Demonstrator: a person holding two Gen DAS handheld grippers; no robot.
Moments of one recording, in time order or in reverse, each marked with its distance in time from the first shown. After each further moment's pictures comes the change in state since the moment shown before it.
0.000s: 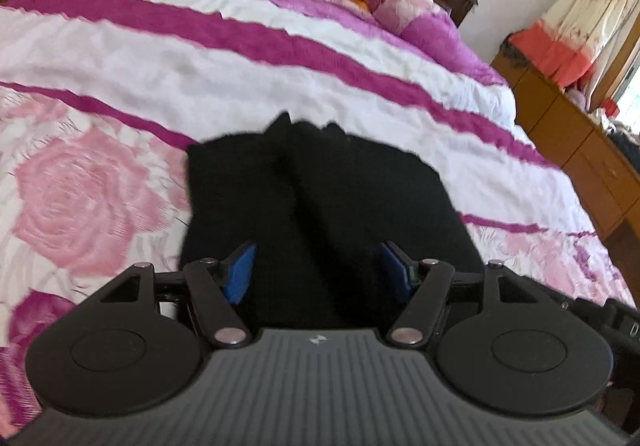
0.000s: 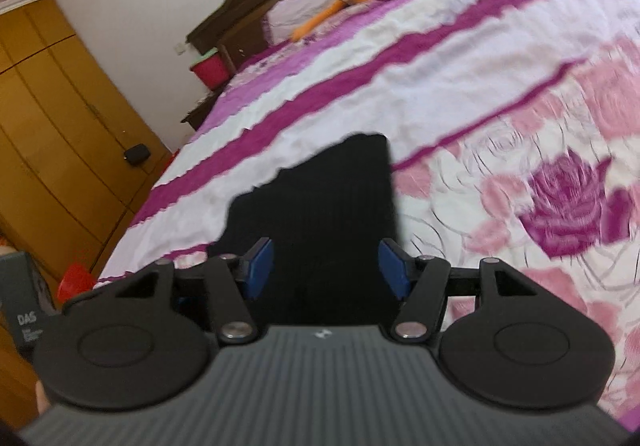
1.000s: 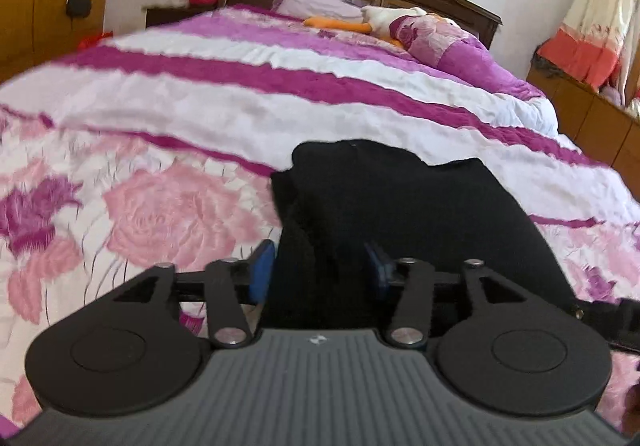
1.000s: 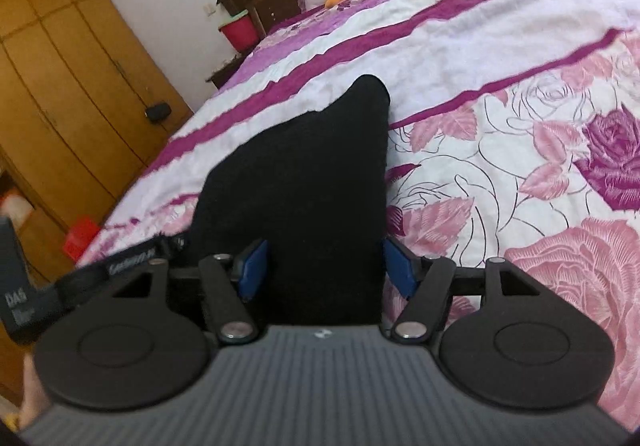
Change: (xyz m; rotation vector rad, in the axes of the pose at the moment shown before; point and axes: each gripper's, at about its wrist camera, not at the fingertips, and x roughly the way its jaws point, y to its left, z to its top) left arm -0.025 0.036 -0.026 0.074 -0.153 0.150; right arm 0.026 0.007 -0.033 -0.087 0.072 0.079
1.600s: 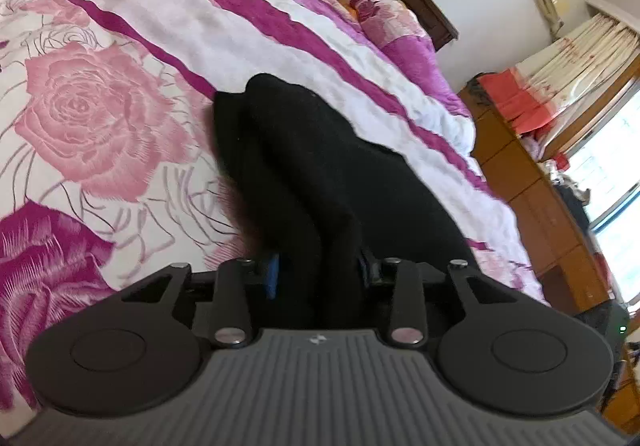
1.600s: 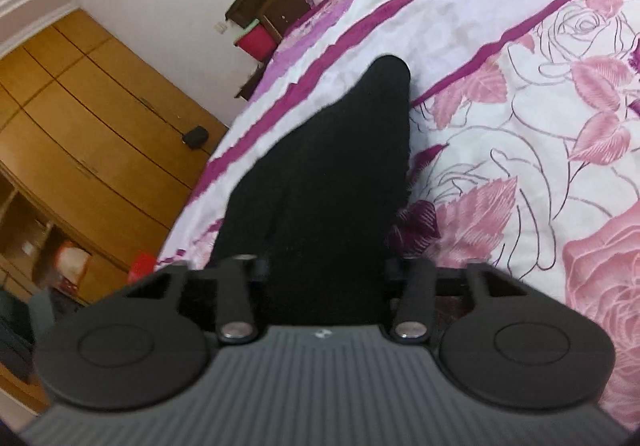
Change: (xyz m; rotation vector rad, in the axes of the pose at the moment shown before) left arm 0.019 0.026 -0.006 -0.298 0.157 -0.366; right arm 0.026 -0.019 0.003 0.182 0.027 0.173
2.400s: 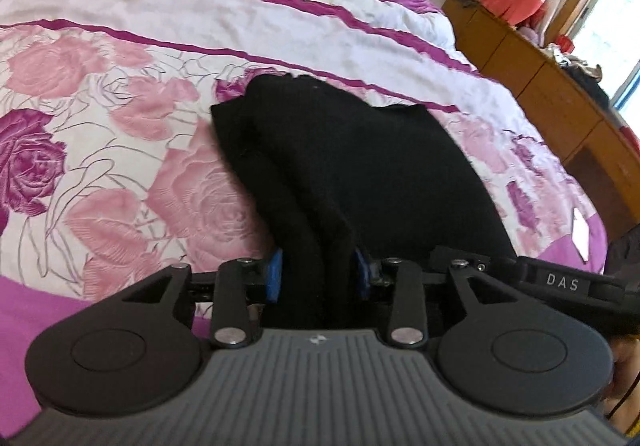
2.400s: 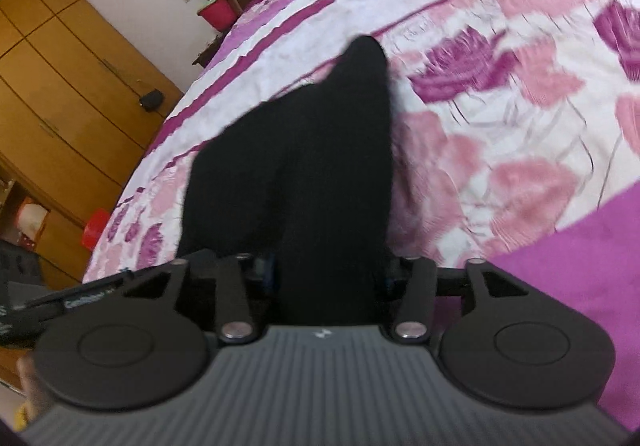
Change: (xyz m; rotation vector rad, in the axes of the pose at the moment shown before) left arm -0.036 -0.110 -0.120 0.298 0.143 0.149; right arm -0.139 -0.043 -0.036 -0.066 0.079 -0.177
